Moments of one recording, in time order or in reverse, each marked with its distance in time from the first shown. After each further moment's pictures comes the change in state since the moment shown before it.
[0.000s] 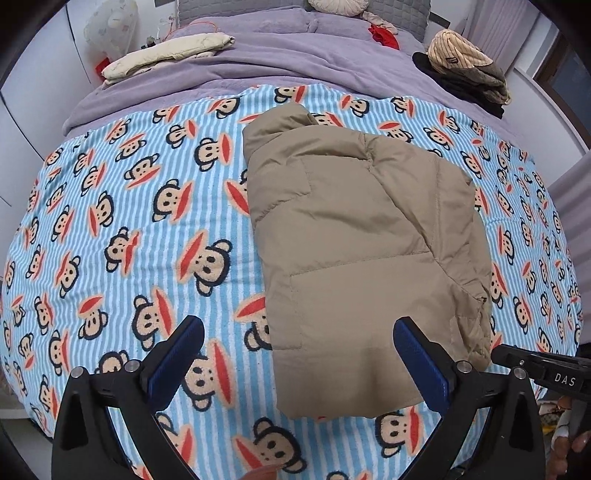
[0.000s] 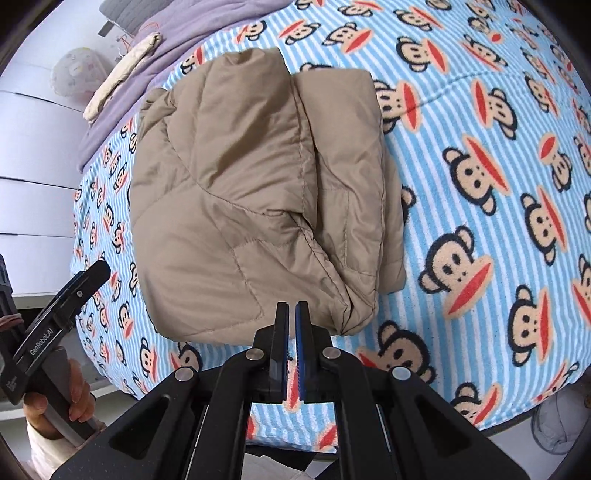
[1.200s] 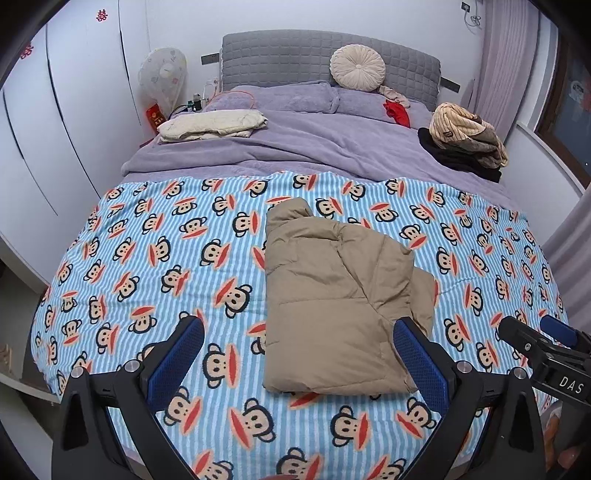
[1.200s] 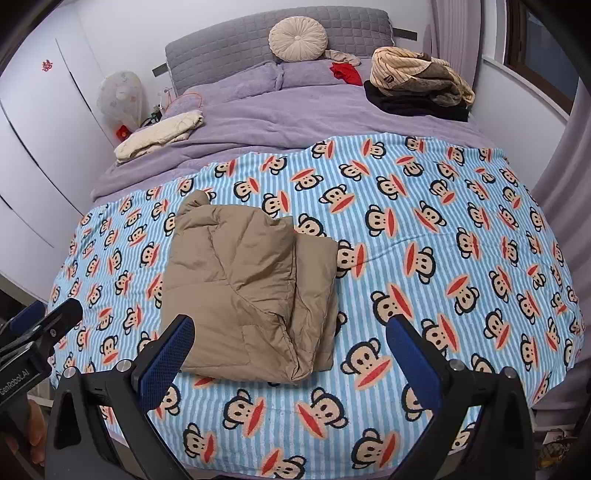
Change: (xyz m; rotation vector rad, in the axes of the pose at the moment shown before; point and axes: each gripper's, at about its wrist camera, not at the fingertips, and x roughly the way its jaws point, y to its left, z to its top) left arm -0.163 -0.053 -0.034 -0.096 -0.272 0.106; right arm -0.158 0.045 -0.027 -0.234 -0.450 -0.175
